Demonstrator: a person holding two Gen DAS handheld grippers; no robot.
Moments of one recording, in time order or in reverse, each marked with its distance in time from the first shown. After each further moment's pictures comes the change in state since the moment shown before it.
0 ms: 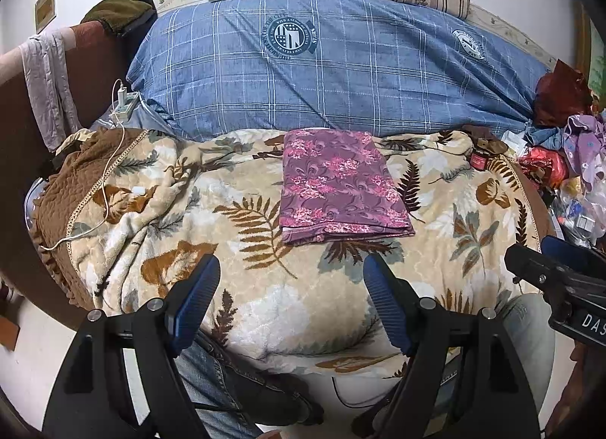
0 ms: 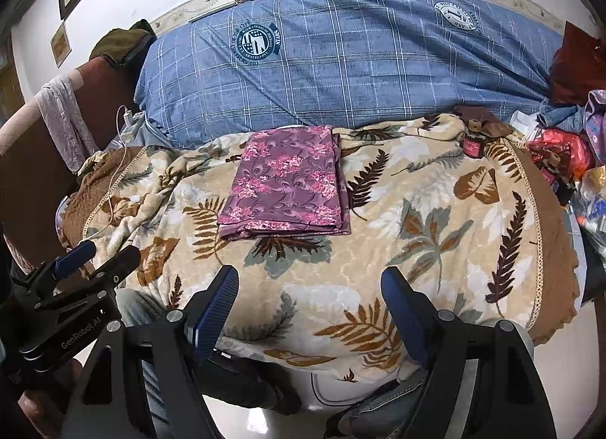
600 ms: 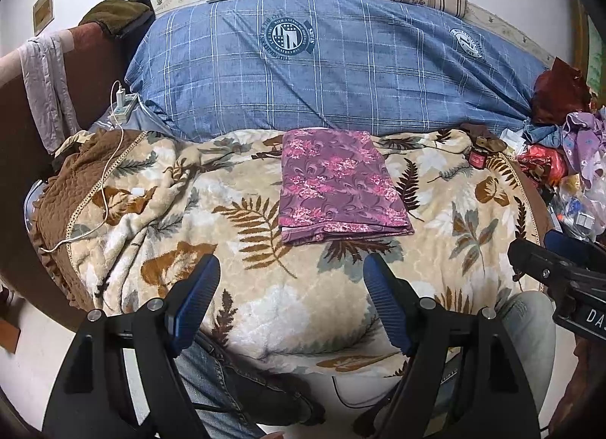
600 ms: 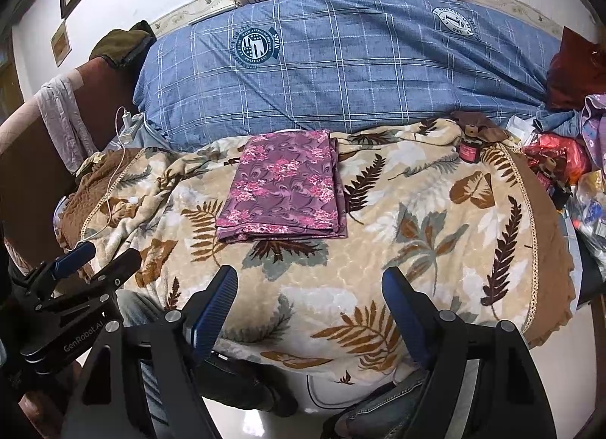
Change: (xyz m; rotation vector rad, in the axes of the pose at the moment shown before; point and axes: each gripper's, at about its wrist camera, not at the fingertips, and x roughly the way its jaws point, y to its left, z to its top) left arm 0.001 0.001 0.001 0.011 0.000 -0.010; right arm -0.004 0.000 0.002 -0.008 -0.012 -0.011
